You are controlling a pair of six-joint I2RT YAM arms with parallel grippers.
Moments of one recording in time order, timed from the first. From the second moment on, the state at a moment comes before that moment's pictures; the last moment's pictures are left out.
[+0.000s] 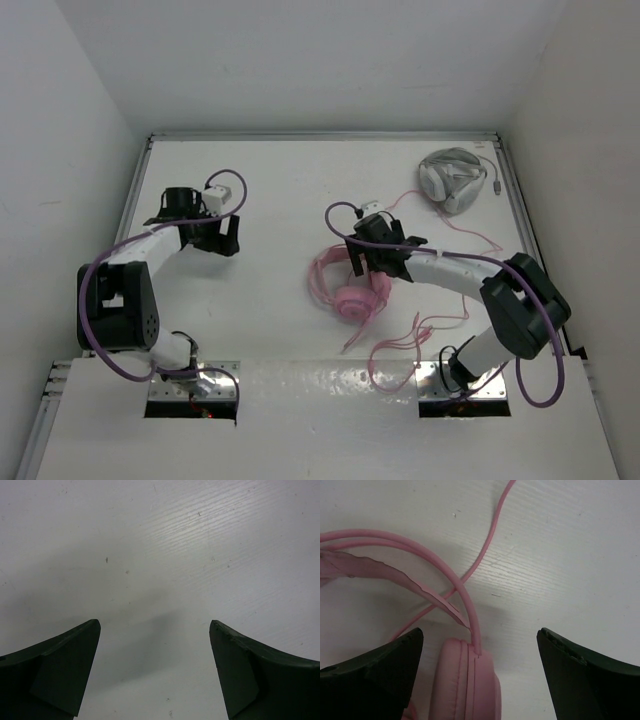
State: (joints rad) left arm 0.07 1.48 0.84 -0.36 0.36 0.28; right arm 0.68 1.54 0.78 -0.20 0.38 0.25
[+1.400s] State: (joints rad) left arm -0.28 1.62 1.14 -0.46 0.38 0.18; right arm 0.77 1.66 1.13 -0.02 0.20 -0.04
